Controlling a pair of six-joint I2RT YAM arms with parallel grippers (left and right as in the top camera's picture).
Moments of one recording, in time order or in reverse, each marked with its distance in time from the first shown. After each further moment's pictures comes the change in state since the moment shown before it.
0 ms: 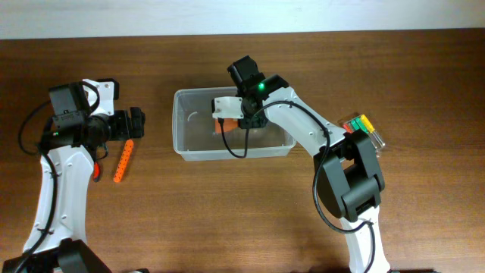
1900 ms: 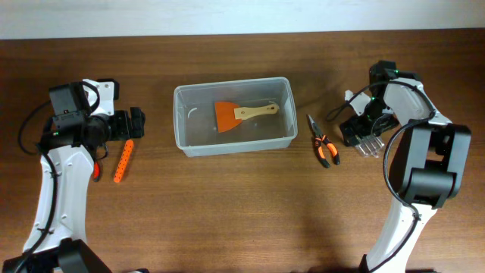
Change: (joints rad) left arm 0.000 0.001 0.000 0.000 0.000 0.000; right arm -0.682 -0.043 -0.200 -0.271 0.031 0.585
